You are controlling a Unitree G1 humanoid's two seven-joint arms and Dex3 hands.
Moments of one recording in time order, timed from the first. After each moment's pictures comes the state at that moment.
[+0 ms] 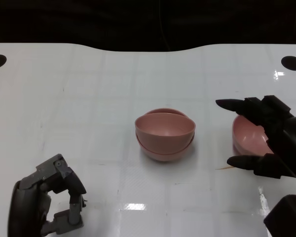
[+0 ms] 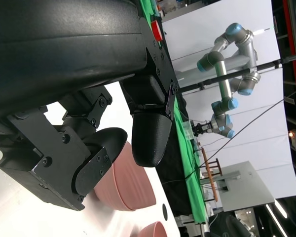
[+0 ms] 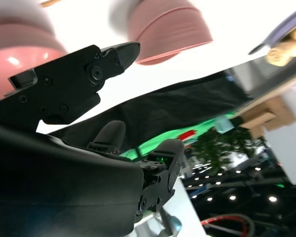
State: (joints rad) left arm 0.14 0.02 0.05 0.28 -0.09 -0.79 -0.11; right arm -0.10 -0.33 0.07 -0.01 -0.54 -0.43 -0.04
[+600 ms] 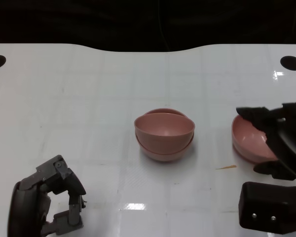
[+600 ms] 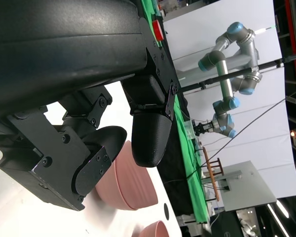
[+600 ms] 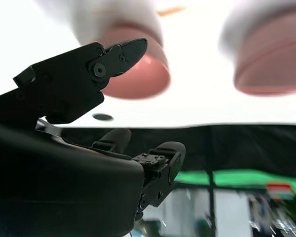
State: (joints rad) left arm 0.15 0.02 0.05 0.28 -0.09 -0.79 -0.11; right arm -0.07 -0.35 0.15 -0.26 -0.98 0.12 0.20
